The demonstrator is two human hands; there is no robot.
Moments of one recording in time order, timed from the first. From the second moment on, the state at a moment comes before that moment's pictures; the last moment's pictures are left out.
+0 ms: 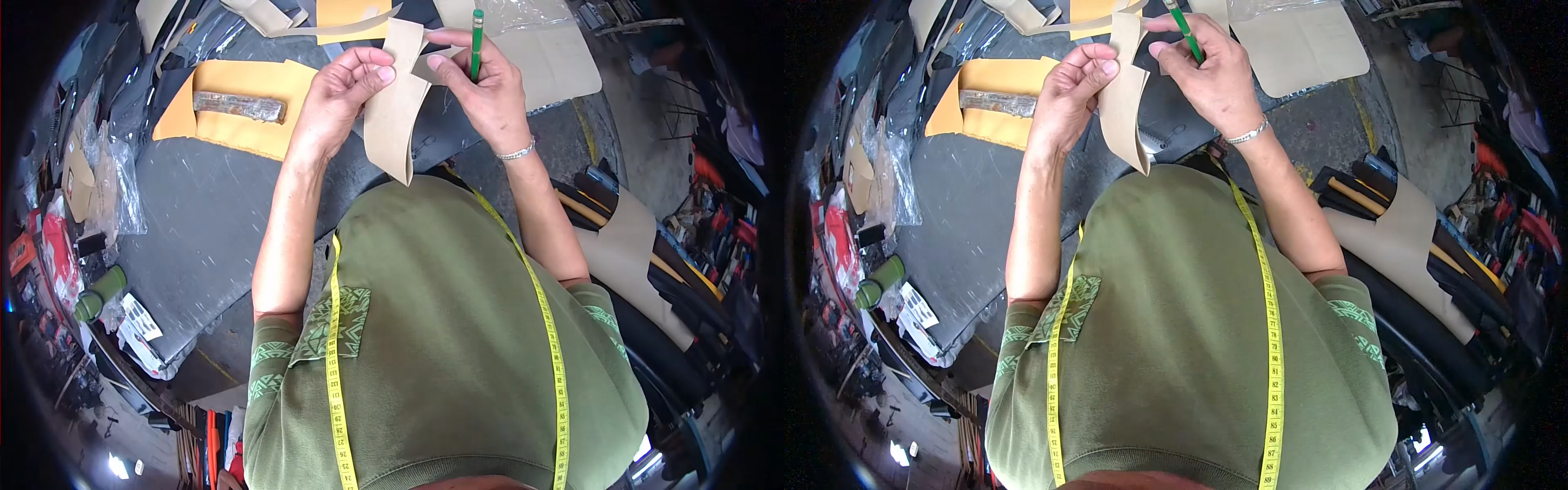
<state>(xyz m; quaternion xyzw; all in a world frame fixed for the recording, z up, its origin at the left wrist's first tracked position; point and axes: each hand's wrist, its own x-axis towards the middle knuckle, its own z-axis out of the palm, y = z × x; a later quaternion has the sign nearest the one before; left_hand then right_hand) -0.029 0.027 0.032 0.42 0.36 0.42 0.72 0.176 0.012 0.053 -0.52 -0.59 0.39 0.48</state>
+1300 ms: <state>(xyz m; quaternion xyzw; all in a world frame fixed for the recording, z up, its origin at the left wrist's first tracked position) -0.032 0.023 0.010 0.37 0.27 0.44 0.77 0.170 -0.009 0.025 -0.42 -0.34 0.64 0.54</state>
